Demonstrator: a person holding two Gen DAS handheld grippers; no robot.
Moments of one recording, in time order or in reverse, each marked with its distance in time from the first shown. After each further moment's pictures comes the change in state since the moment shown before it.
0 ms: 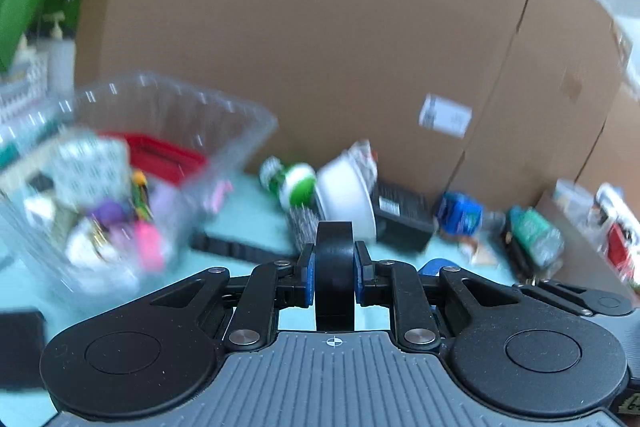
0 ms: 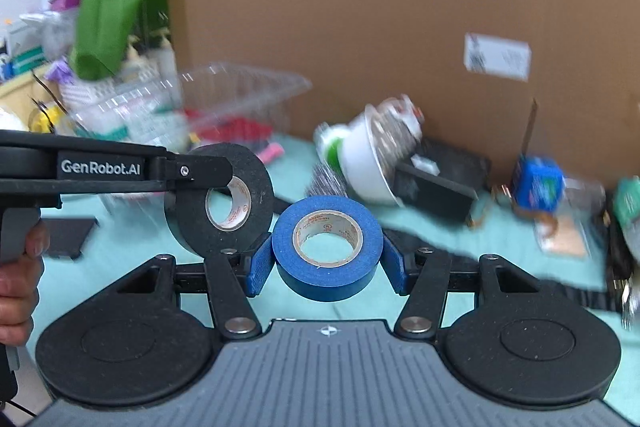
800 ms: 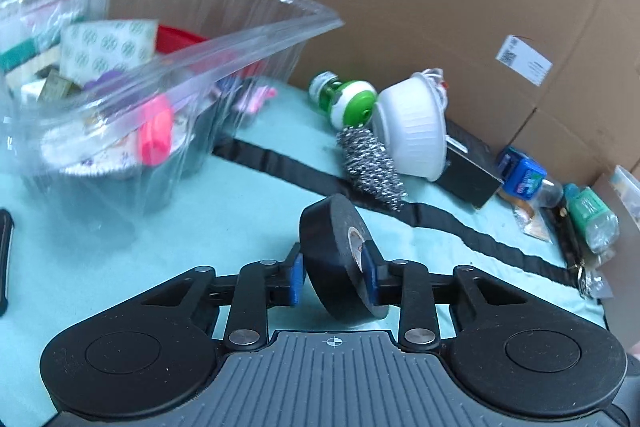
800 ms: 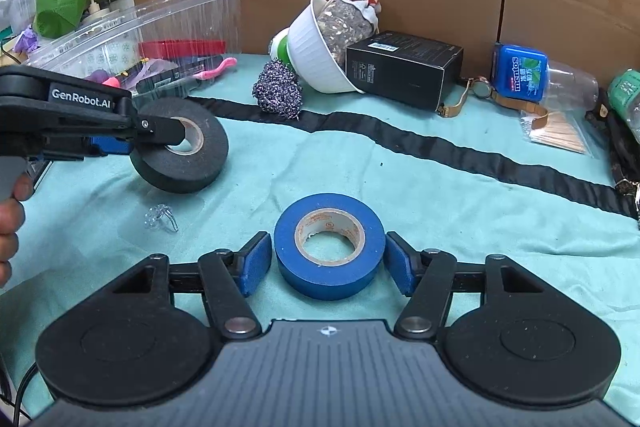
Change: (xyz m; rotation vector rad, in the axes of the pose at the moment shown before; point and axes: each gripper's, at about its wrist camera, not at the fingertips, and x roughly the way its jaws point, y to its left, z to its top) left arm 0.066 0.019 -0.045 -0.137 0.188 0.100; right arm 0.034 -0.042 -0.073 0.089 0.170 -0.047
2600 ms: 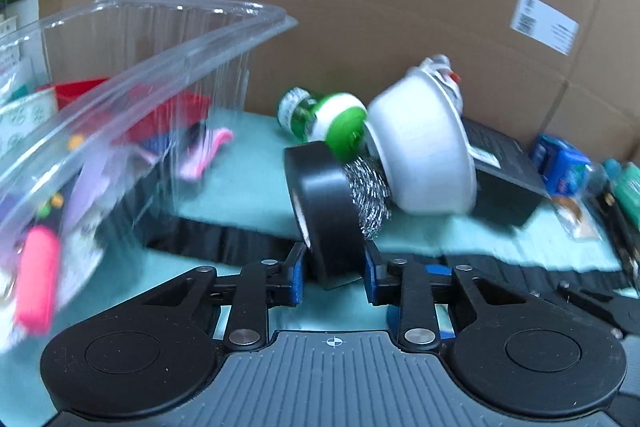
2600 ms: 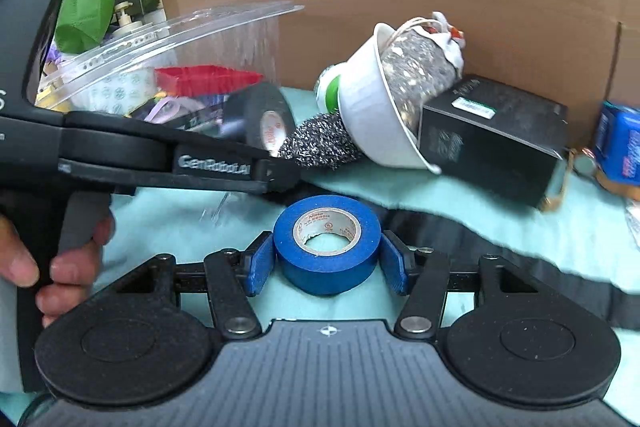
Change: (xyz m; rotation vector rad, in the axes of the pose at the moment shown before) left arm 0.073 -0.024 0.041 0.181 0.026 0.045; right arm 0.069 -0.005 0.057 -0.070 -0.040 0.172
